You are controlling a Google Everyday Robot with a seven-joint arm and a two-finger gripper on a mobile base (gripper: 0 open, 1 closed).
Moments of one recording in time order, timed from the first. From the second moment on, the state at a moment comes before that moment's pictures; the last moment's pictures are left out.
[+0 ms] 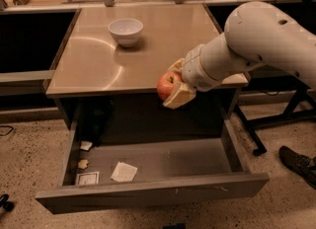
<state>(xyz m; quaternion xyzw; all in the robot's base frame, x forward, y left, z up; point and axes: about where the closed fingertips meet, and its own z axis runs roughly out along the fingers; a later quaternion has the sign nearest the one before) 0.561 -0.045 0.847 -0.66 0.66 0.06 0.34</state>
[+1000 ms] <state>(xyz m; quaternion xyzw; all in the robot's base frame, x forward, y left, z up) 0.610 -0.027 0.863 -0.66 0.65 0.06 0.37</state>
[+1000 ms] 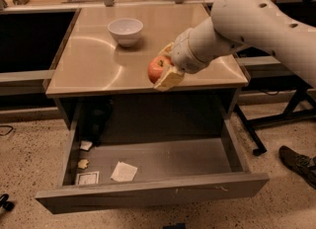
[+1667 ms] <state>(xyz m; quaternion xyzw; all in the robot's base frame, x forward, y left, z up) 0.658 -0.023 0.848 -0.64 0.67 0.09 0.36</state>
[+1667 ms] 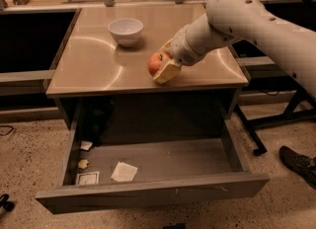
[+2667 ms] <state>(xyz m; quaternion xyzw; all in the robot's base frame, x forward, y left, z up) 0.675 -0.026 0.831 -0.62 0.69 0.11 0.35</state>
